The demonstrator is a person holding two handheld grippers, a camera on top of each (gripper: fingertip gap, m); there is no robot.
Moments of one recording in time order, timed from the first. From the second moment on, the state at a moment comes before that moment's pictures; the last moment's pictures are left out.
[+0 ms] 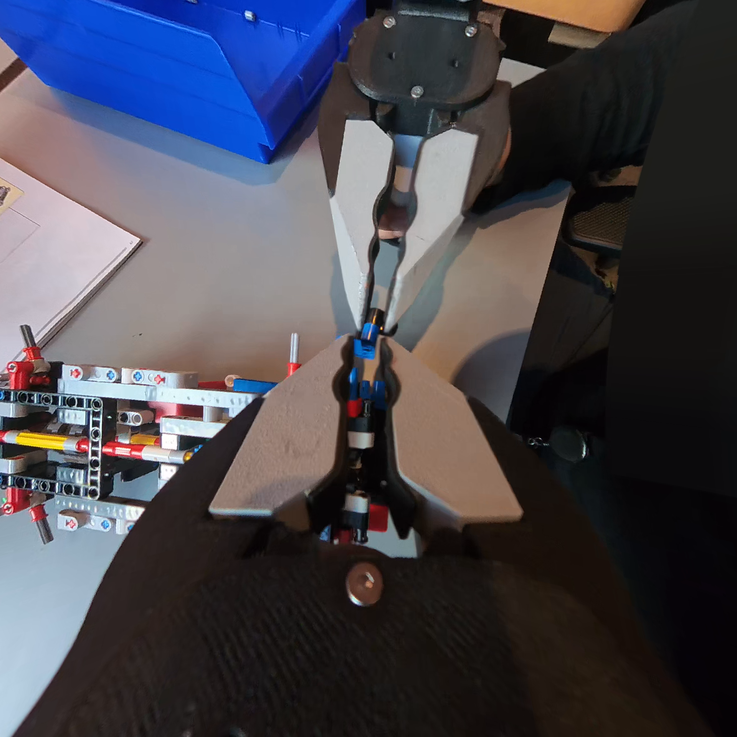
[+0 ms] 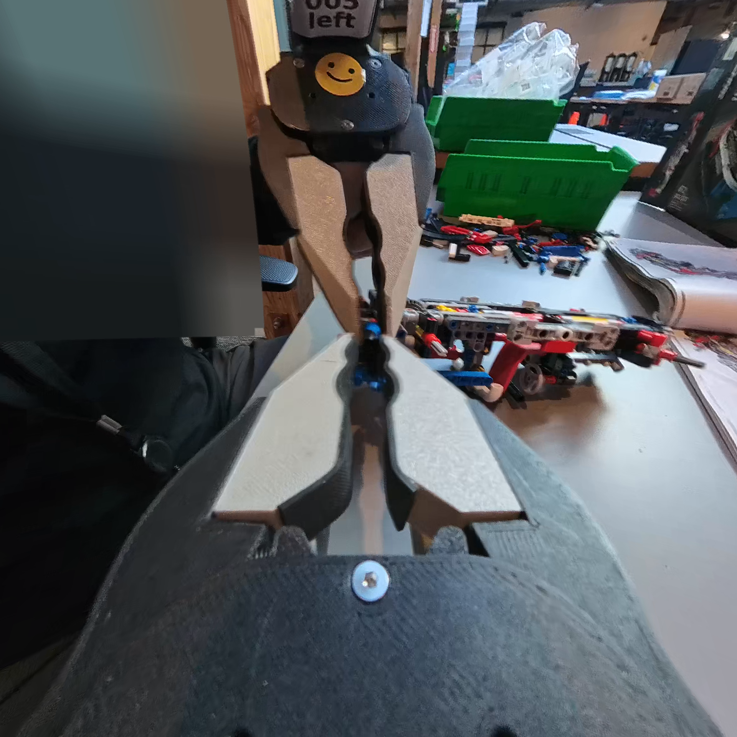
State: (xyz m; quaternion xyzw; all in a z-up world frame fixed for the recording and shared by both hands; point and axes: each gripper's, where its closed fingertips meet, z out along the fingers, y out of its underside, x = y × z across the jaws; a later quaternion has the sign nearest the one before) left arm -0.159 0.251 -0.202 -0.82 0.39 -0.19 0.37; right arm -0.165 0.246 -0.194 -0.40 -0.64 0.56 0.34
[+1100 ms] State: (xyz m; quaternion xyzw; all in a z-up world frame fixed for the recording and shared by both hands) left arm -0.183 0.240 -0.205 -0.79 0.45 0.02 0.41; right arm -0.182 0.242 -0.202 -0.47 -0.59 0.62 0.23
